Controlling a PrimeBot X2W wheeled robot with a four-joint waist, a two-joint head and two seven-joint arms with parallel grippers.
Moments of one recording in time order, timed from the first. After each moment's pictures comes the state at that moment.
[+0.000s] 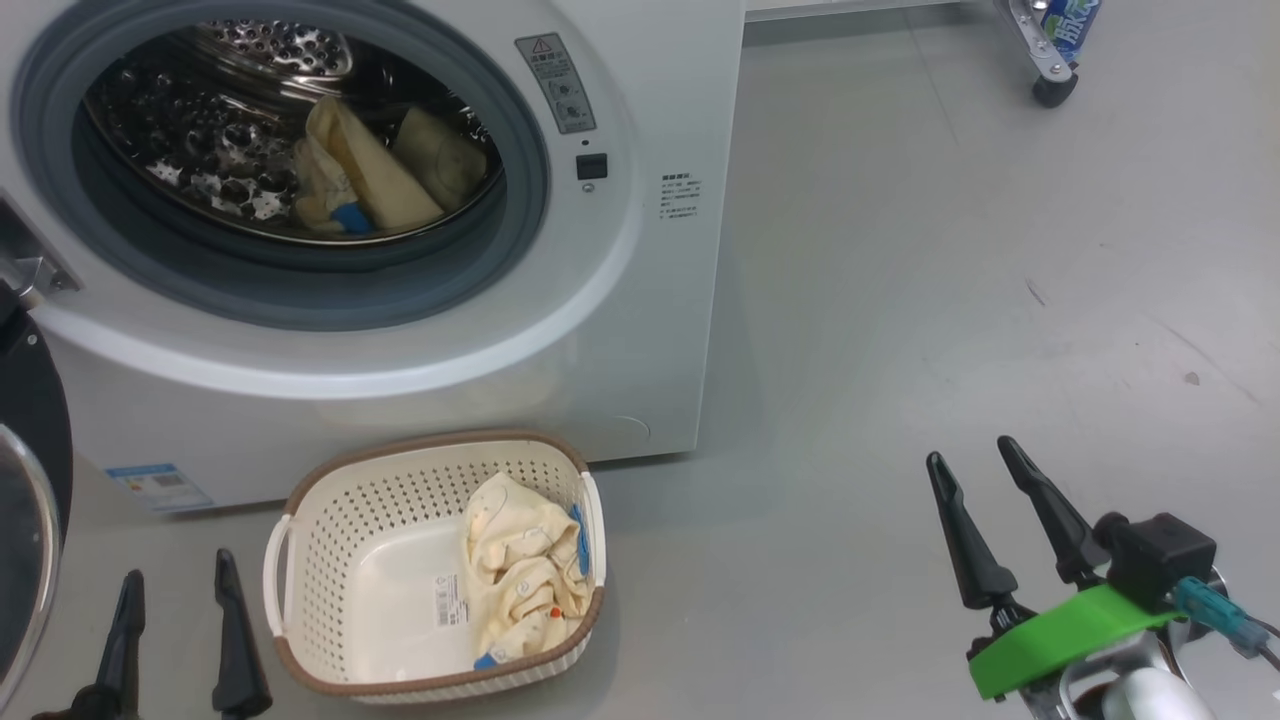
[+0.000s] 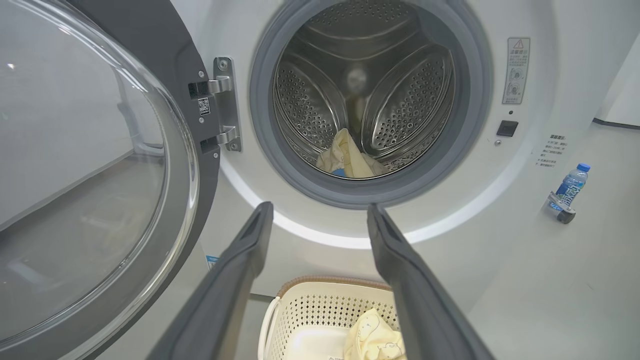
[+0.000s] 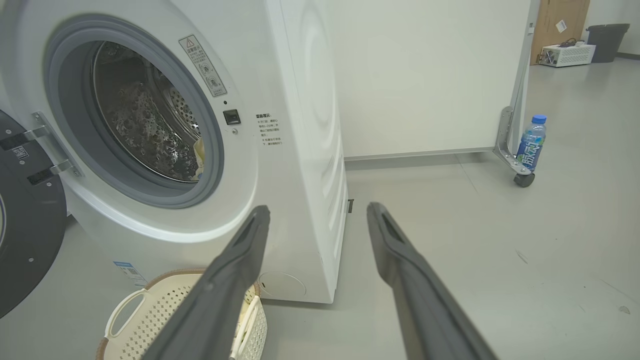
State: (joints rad) left arm 0.17 0.25 -0.08 -0.06 -0.36 0.20 -0.25; right arm 0.02 -0.16 0.19 0.11 0.31 0.13 -0.25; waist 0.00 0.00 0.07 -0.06
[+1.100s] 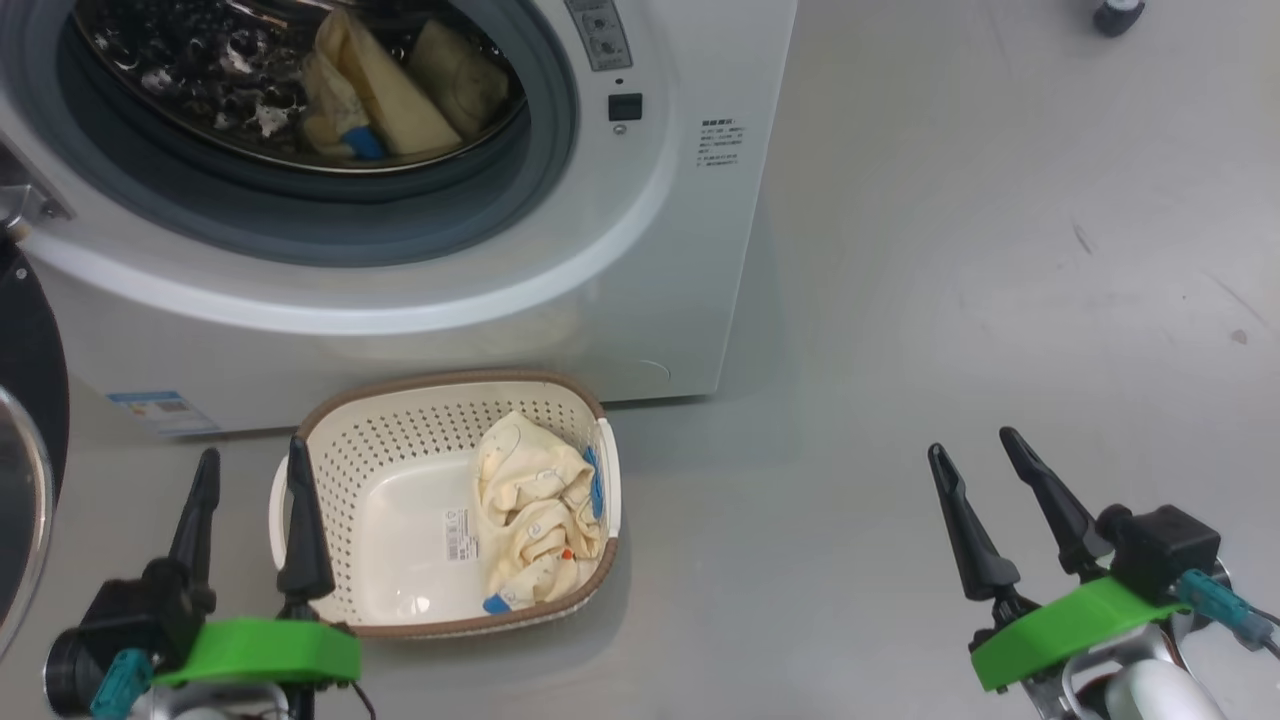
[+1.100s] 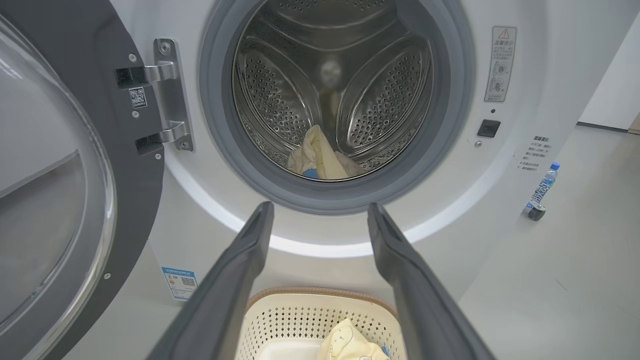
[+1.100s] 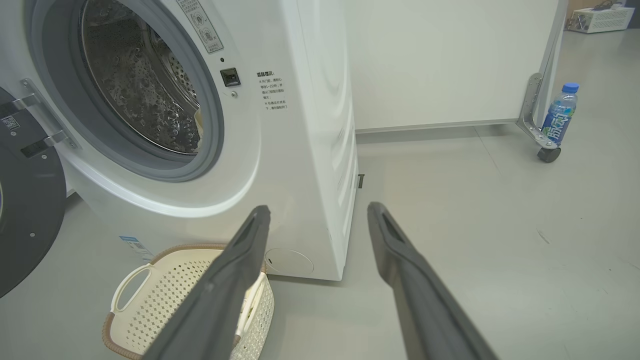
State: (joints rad) left arm -0.03 0.21 -0.16 0.04 -0.35 0.12 -0.25; right arm 0.01 -0.16 0.19 0.11 0.31 0.13 -0.25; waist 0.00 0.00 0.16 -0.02
